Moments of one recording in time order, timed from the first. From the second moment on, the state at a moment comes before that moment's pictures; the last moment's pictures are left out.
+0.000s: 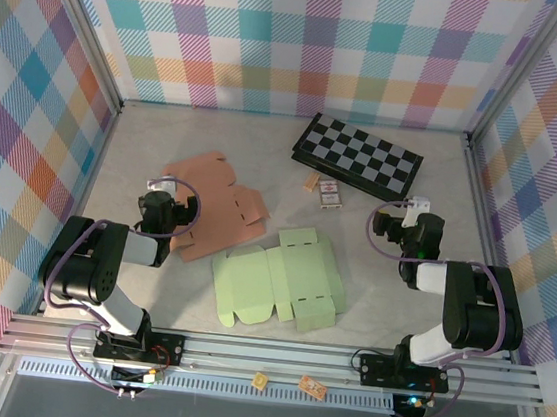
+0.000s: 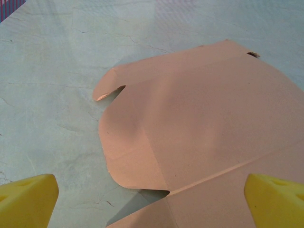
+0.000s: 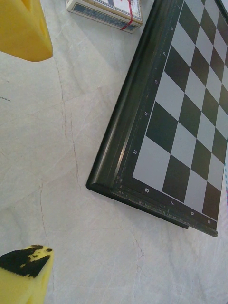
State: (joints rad) left arm -0.07 1.57 0.38 0.74 -0.20 -0.11; right arm 0.00 1.52 0.40 0.68 -0.08 0.03
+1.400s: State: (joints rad) left arm -0.54 1.38 0.85 -0.65 0.25 -0.98; right arm 0.29 1.27 1.00 -0.77 -0.45 0.59
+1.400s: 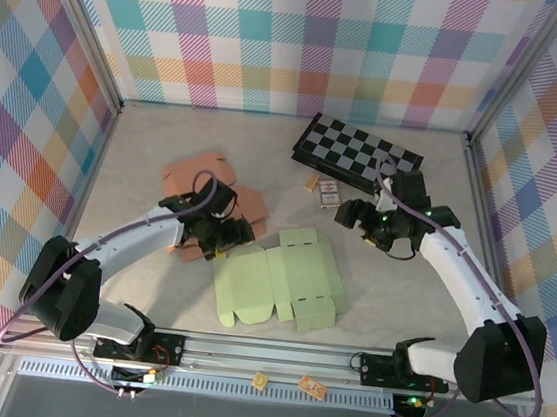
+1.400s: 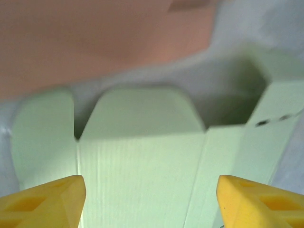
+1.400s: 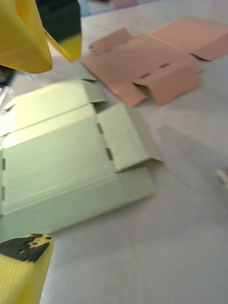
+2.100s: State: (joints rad) left arm -0.62 1.86 1.14 -0.42 0.33 -0.99; right arm 0.14 1.43 0.89 -0.73 -0.58 0.54
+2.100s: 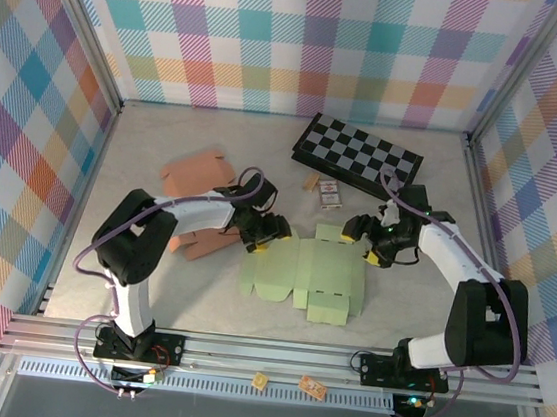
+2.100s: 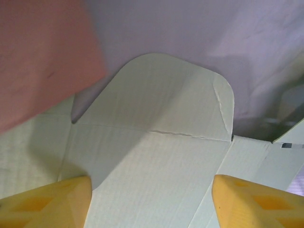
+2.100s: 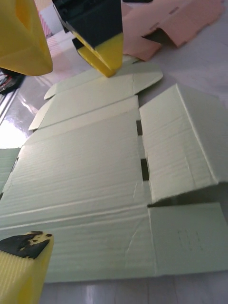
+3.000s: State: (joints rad) left arm -0.63 1.84 1.19 -0.44 0.35 -0.98; right arm -0.05 1.52 0.75 -0.51 -0.73 0.51
